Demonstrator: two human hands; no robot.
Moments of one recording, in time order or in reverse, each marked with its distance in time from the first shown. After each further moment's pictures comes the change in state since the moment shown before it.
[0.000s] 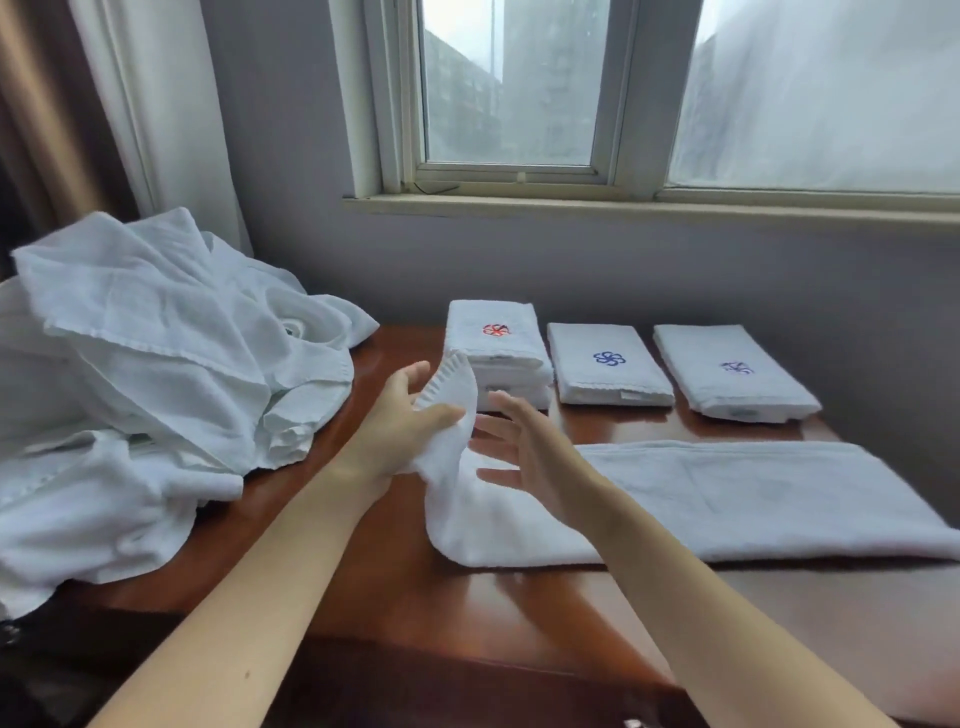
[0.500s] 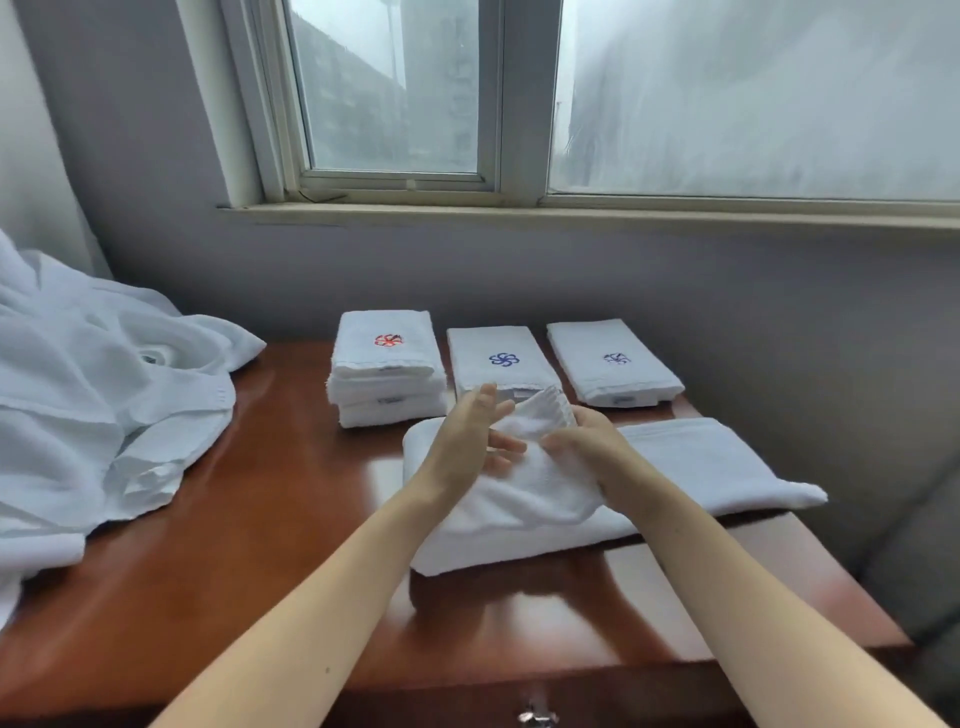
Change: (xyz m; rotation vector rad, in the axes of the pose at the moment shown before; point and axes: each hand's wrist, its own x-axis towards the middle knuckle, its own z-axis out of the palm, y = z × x) left_hand -0.009 0.031 0.159 -0.189 -0.279 0.064; right_hand -0.069 -0.017 -0.128 -0.143 0.424 0.003
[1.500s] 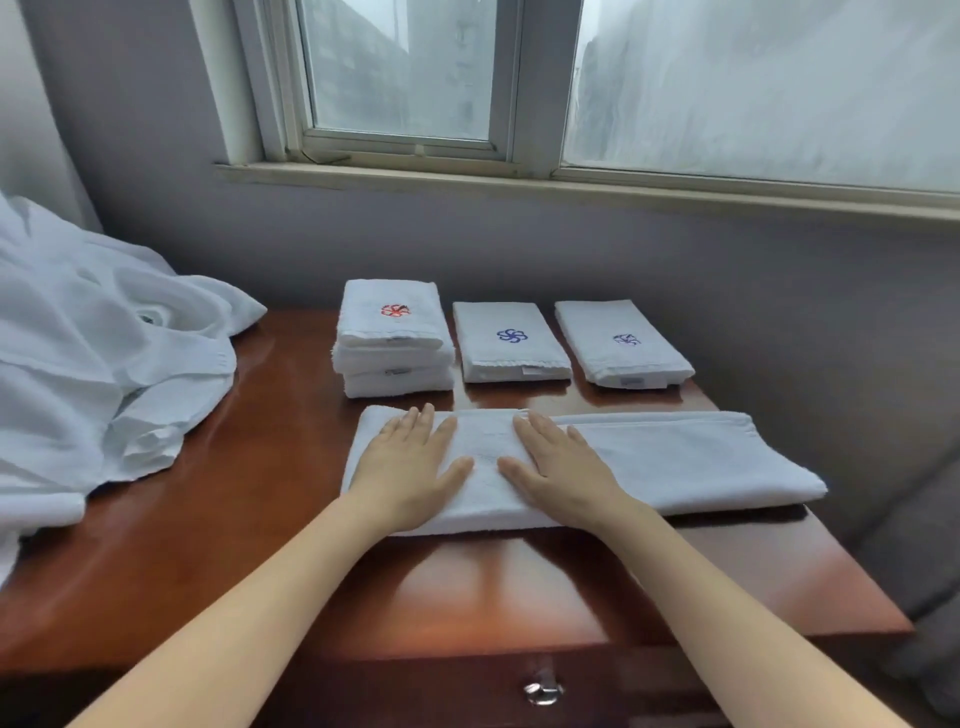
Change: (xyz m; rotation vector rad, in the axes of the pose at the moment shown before) left_hand -0.002 -0.074 -0.072 1.413 -0.164 0.021; right_hand 0.005 0.055 0.026 -1.191 -0.074 -0.175
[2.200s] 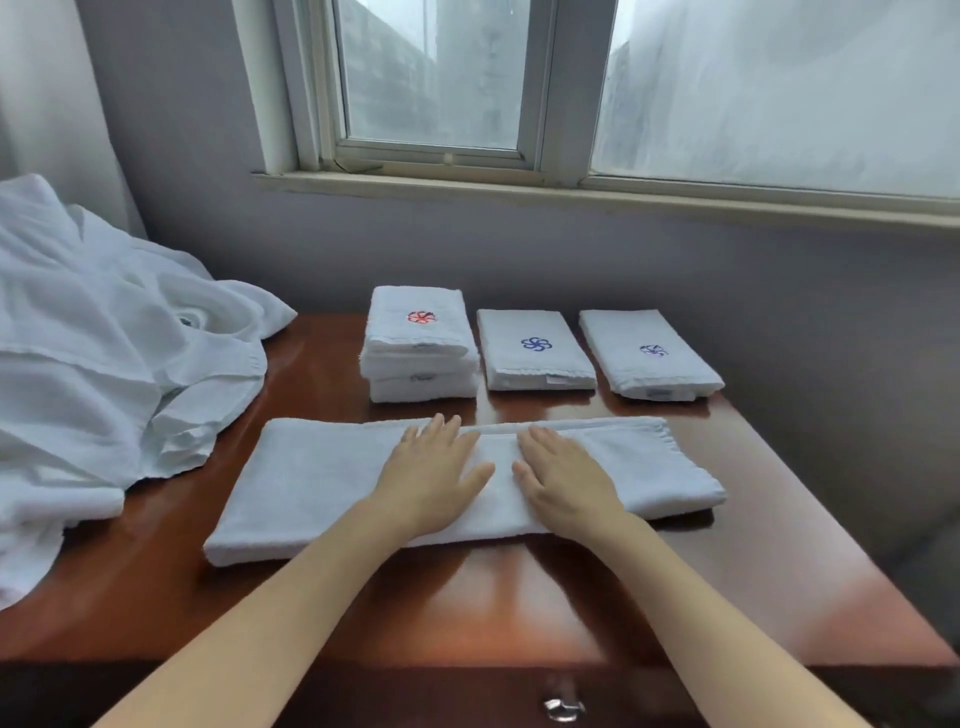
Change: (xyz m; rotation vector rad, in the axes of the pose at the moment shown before) left_hand -0.008 0.005 -0.013 -0.082 0.035 0.007; right_hand 0.011 -0.023 0.007 -0.055 0.012 -0.005
